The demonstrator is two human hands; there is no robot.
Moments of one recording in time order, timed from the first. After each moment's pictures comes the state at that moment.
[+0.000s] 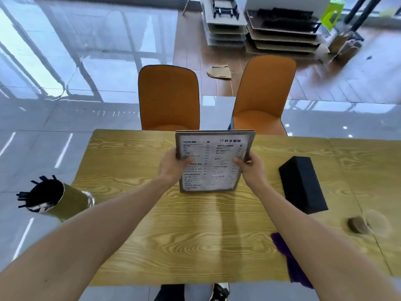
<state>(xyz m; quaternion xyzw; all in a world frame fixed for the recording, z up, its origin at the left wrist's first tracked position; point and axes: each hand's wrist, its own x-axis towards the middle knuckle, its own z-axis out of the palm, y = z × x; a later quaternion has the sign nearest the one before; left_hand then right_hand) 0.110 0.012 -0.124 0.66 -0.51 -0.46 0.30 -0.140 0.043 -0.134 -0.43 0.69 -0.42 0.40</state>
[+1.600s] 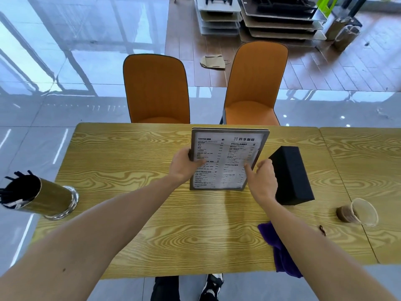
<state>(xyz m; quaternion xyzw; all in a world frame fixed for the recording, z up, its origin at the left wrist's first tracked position) 0.027 0.027 -0.147 0.62 -0.59 -0.46 0.23 -0.211 0.096 -0.166 -0.43 0.84 -0.26 0.20</state>
